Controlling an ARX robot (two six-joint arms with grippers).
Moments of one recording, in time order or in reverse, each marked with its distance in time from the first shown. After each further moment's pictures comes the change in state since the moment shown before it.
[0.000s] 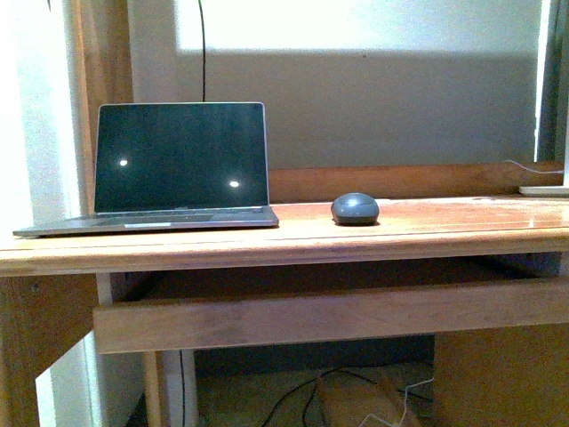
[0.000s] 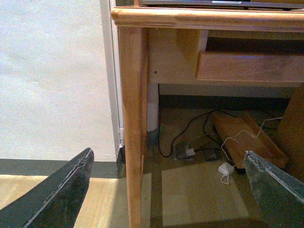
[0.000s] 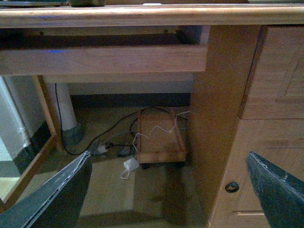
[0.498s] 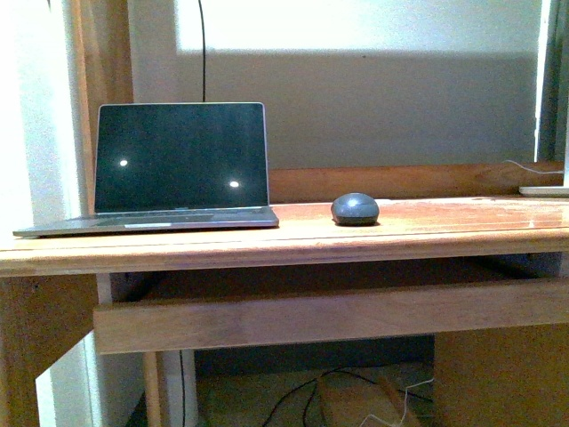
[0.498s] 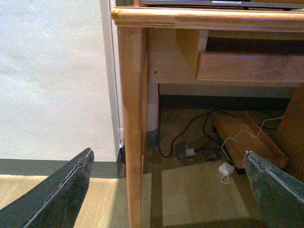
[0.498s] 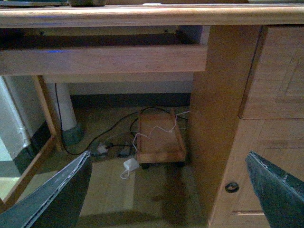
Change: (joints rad) left arm 0.000 0.000 0.000 0.000 0.000 0.000; right arm 0.000 0.000 0.000 0.000 0.000 0.000
